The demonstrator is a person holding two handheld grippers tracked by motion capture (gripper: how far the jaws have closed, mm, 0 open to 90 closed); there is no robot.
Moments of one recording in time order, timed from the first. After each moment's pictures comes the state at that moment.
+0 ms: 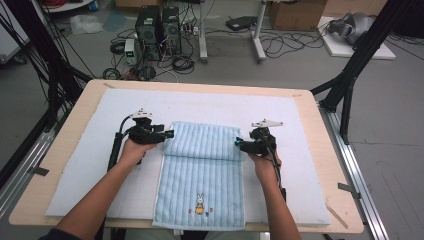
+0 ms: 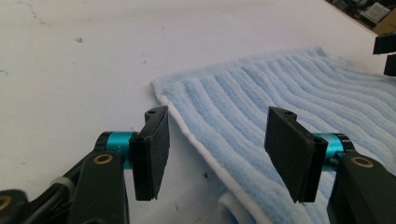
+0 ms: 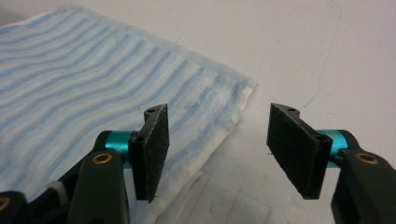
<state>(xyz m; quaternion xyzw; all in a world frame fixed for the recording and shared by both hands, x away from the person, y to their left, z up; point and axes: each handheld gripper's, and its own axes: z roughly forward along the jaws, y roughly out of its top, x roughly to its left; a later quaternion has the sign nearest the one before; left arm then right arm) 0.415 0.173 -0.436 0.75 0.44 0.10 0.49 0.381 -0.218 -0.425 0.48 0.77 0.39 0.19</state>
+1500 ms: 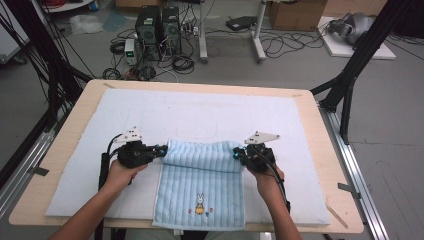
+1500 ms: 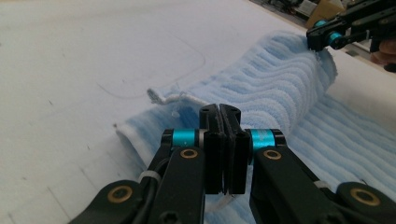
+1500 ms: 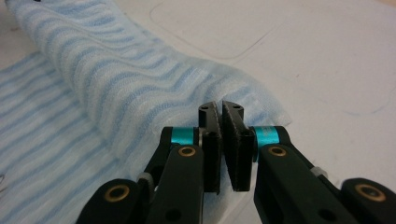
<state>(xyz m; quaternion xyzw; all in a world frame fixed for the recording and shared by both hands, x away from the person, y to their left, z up) 0.332 0.187 -0.429 0.77 0.33 0.07 0.54 0.320 -0.201 -0.403 0.37 0.82 0.40 0.17</state>
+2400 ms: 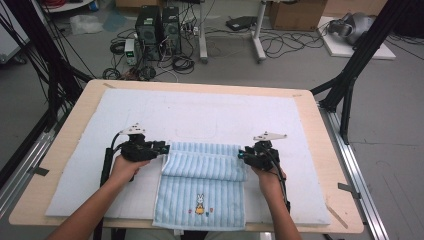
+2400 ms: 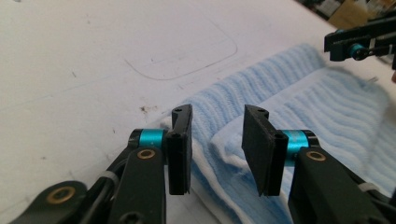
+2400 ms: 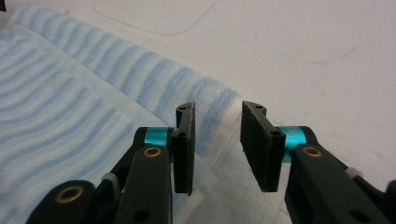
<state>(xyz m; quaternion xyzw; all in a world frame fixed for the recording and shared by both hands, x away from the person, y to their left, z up) 0.363 0.184 -0.440 0.77 0.40 0.06 0.50 0.341 -0.223 -0.431 0.46 0.78 0.39 0.15</state>
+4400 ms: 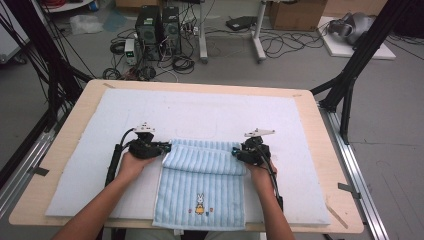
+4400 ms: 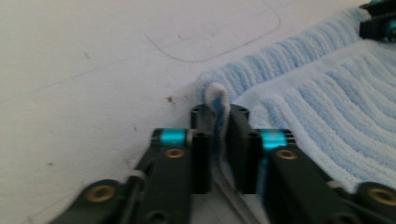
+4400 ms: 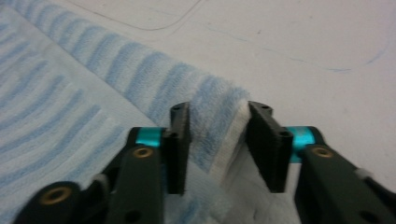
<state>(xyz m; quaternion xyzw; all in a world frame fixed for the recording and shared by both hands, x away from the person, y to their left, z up) 0.377 0.170 -0.453 0.78 0.42 0.08 0.45 0.363 -0.205 -0.445 0.46 0.79 0.37 0.15</state>
